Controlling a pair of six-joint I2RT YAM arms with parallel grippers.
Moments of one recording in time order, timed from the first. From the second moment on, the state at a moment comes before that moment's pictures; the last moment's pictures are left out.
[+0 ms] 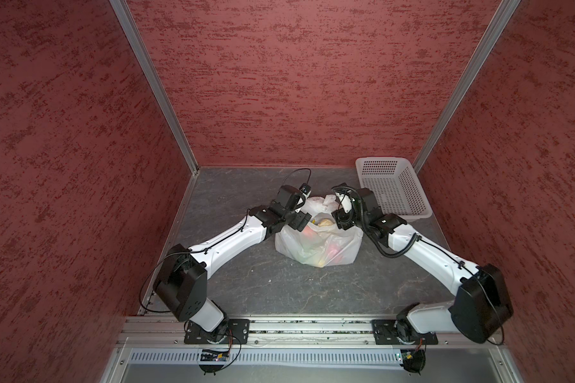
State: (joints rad) left arm -0.68 1.56 1.22 -0.40 -0.16 0.10; right arm 0.51 1.41 1.04 -0.32 0.09 -0.06
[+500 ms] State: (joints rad) left arm -0.57 1.69 1.27 -0.37 0.08 0.14; right arm 0.51 1.44 1.04 -0.30 0.06 -0.09
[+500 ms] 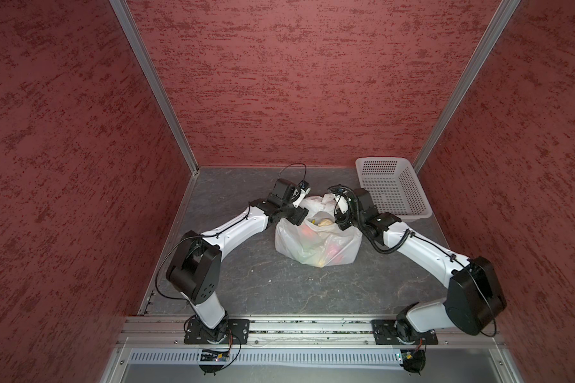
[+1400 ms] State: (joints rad) left arm -0.34 1.37 1.01 -0.34 0.34 0.11; right arm 0.30 1.26 0.93 -0.34 0.06 0.06
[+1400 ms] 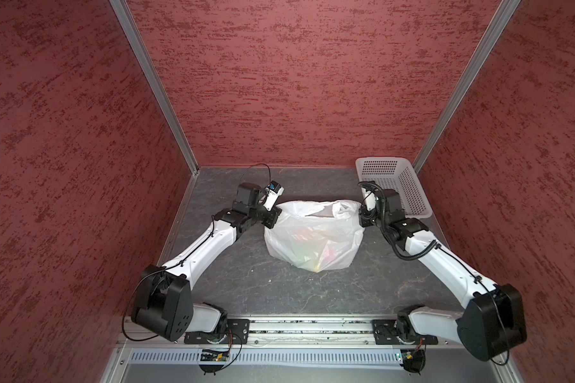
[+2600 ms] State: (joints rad) left arm -0.63 1.75 1.44 -0.37 -0.44 0.14; right arm 0.30 1.09 1.02 -0.44 -0.13 0.16
